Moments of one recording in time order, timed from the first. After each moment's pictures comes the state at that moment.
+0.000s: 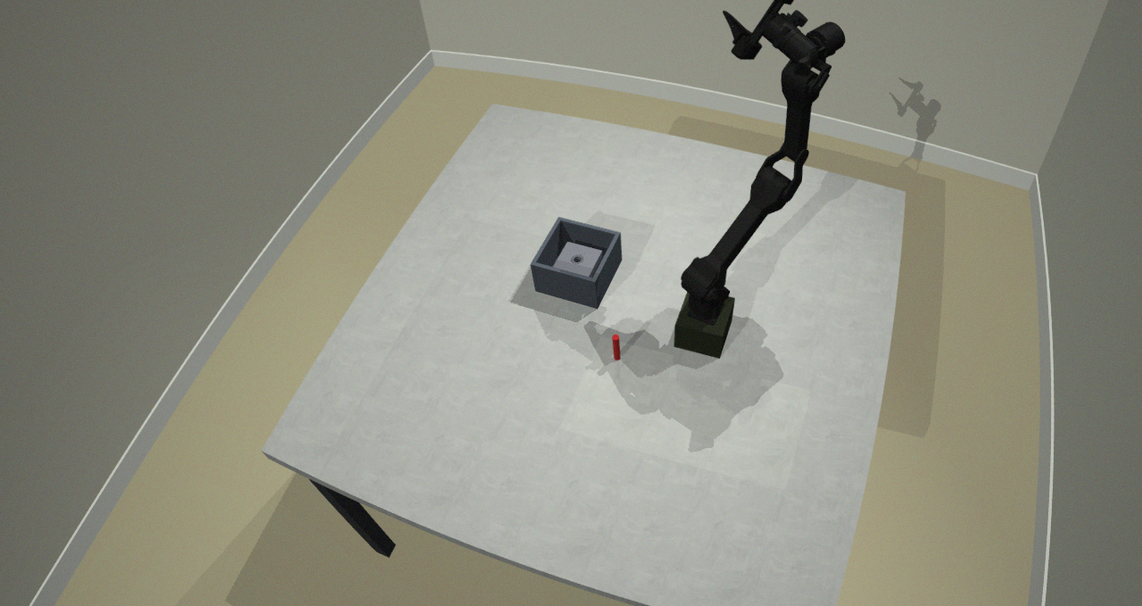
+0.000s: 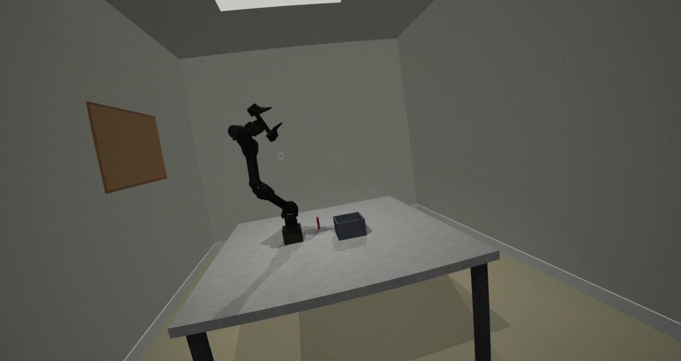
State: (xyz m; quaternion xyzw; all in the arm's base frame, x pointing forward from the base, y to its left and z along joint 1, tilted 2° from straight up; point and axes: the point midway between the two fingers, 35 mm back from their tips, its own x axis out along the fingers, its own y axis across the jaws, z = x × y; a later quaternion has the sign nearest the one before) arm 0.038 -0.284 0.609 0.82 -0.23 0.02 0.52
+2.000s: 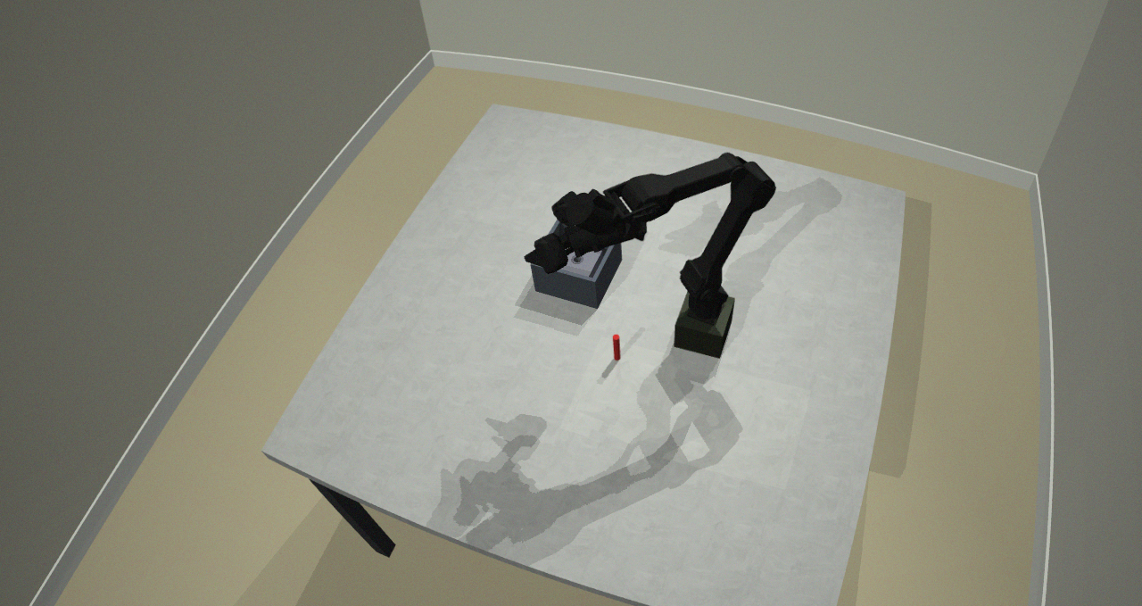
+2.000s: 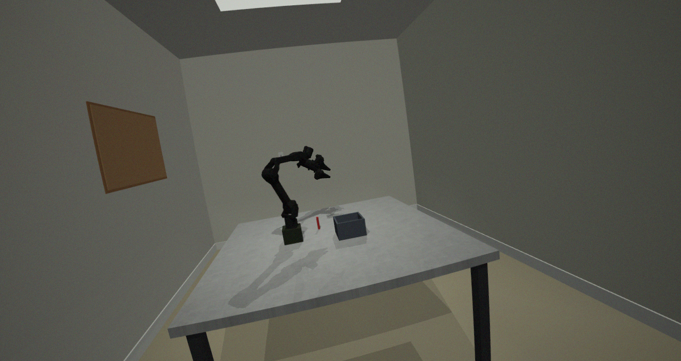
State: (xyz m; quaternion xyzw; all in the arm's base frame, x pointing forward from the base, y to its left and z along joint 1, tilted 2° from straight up) arm 0.237 0.182 0.293 0.22 0.28 0.04 0.93
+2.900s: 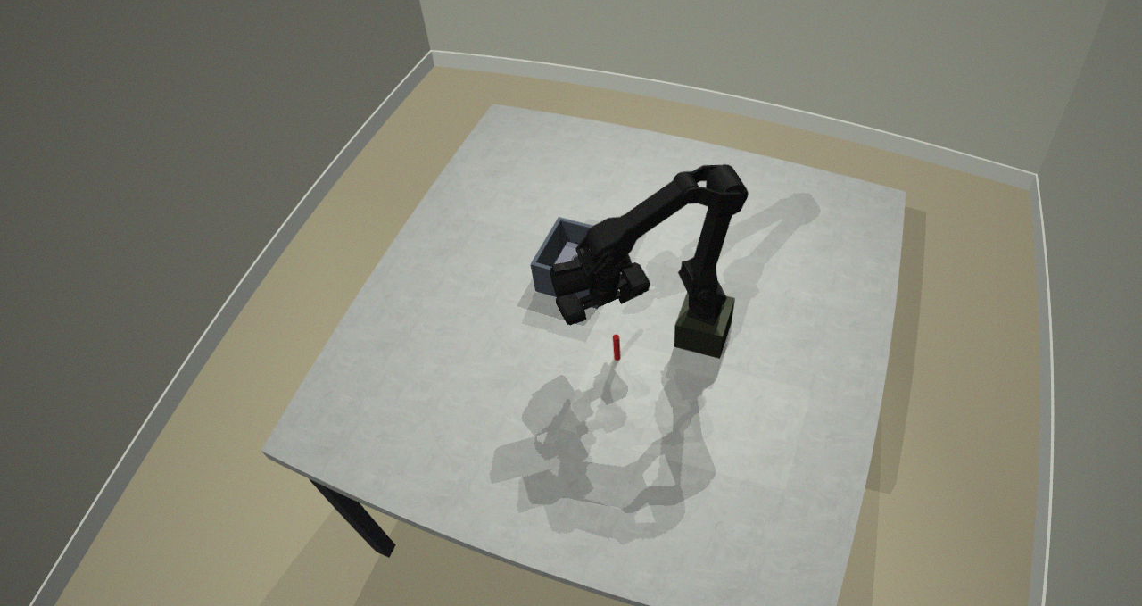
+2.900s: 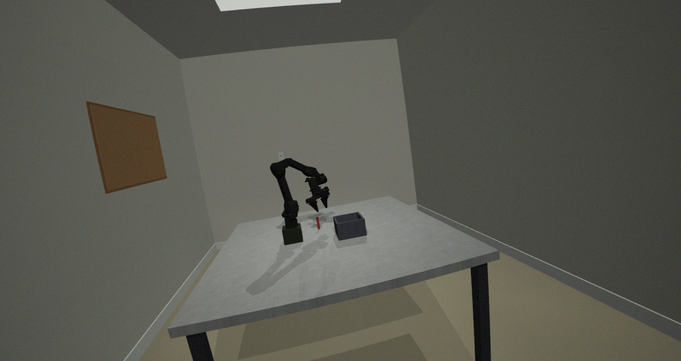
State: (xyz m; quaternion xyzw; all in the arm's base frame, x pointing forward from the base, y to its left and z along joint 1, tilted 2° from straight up) arm 0.182 0.134 0.087 0.20 0.58 -0.23 0.76
